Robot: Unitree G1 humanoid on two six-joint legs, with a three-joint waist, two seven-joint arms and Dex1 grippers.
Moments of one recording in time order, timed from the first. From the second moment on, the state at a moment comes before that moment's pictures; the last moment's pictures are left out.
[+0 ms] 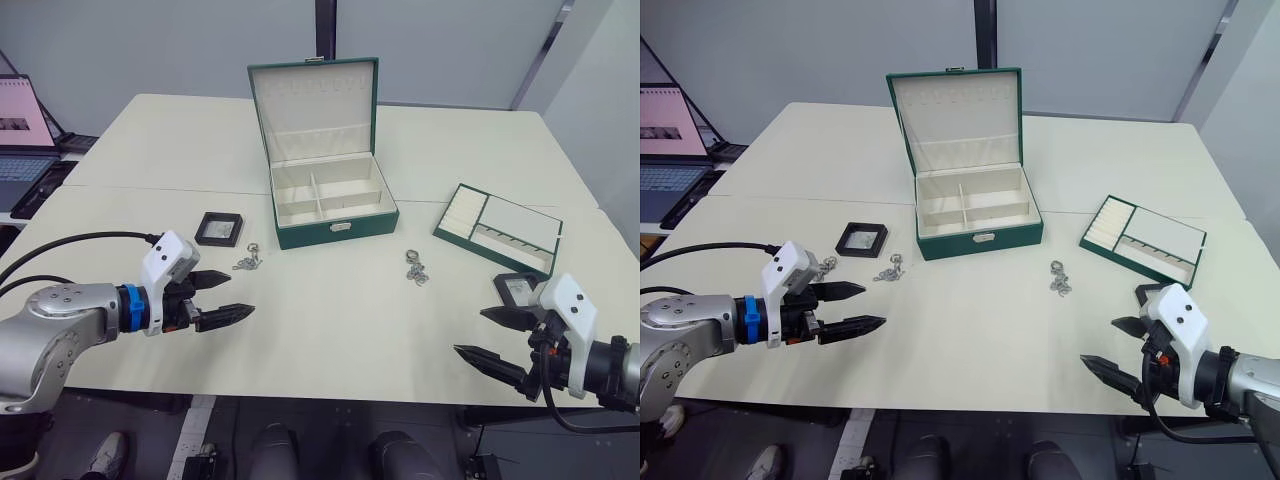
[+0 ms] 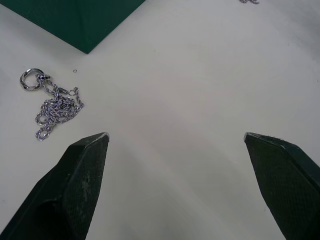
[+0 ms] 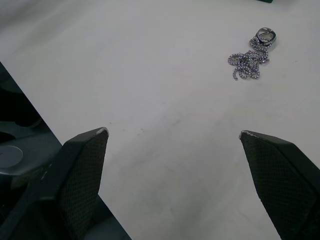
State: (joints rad) left arm -0.13 0.99 0.23 -0.32 -0.64 0.84 -0.95; right arm 0.24 -0.95 -0.53 -0.86 1.01 1.05 0.55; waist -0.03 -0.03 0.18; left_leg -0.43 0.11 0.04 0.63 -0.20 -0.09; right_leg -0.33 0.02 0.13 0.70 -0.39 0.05
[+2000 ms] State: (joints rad) left arm -0.96 0.53 -0.17 0.70 -0.10 0.60 -0.67; right arm -0.99 -0.58 0.27 0.66 0.12 0.44 0.76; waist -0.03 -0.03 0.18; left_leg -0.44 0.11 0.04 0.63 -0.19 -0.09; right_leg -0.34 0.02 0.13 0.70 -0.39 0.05
